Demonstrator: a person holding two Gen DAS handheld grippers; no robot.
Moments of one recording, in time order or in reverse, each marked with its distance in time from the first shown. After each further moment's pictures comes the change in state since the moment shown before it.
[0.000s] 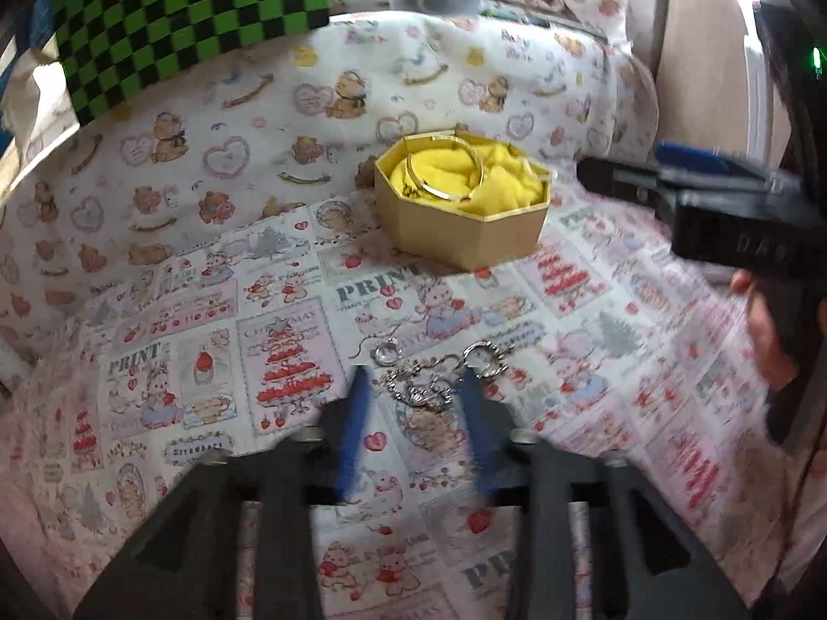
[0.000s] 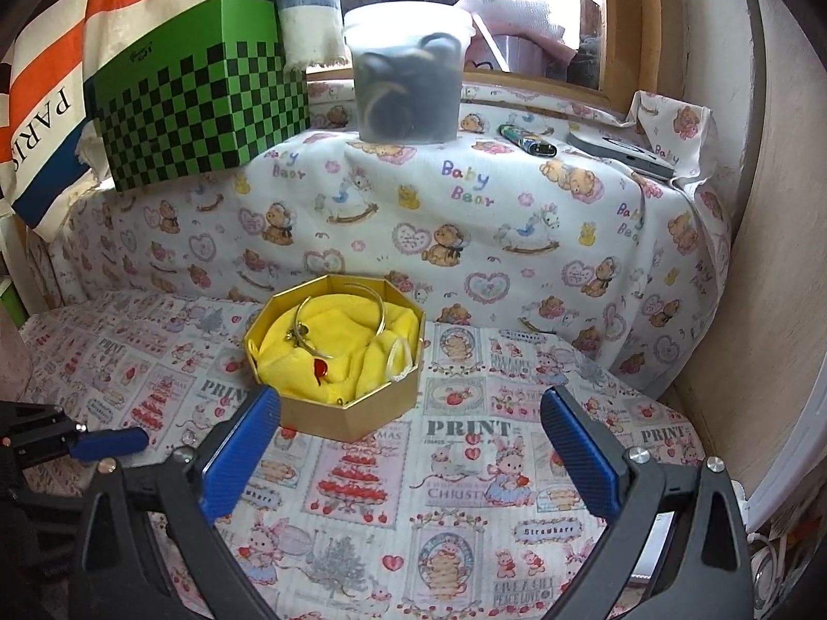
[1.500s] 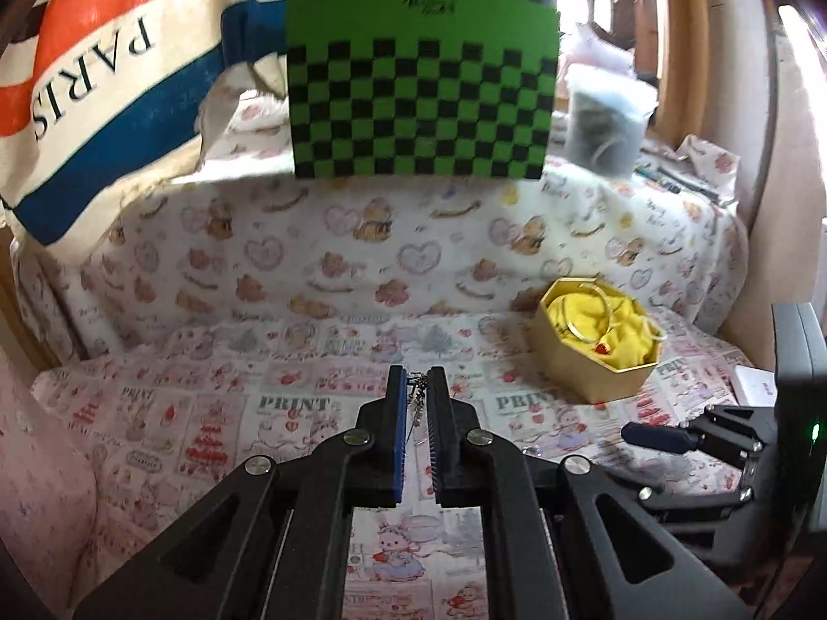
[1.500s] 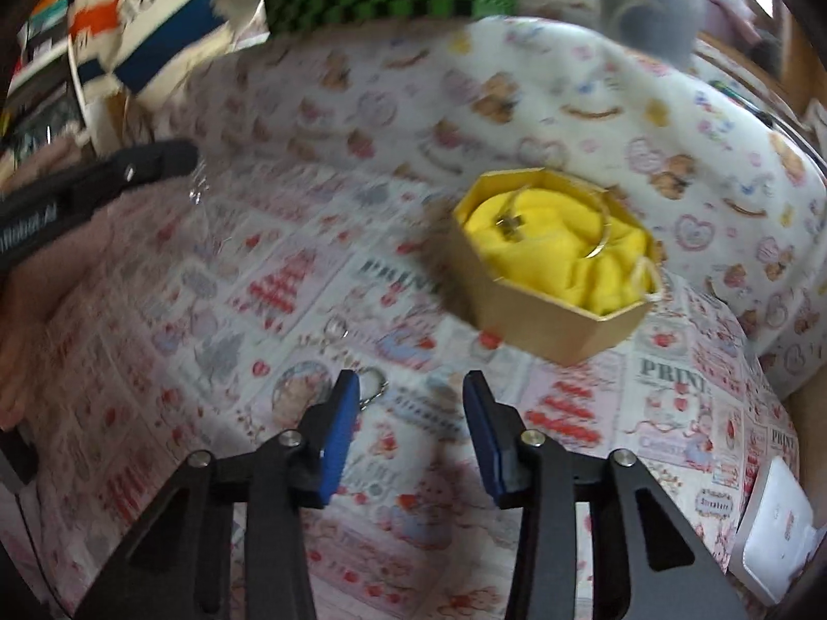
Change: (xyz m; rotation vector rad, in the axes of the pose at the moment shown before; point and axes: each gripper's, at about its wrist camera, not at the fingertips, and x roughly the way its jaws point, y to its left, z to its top) left arm -0.057 0.077 0.006 -0.288 -0.244 0.206; right arm 0.031 0.089 -0.031 -0.246 0.235 0.282
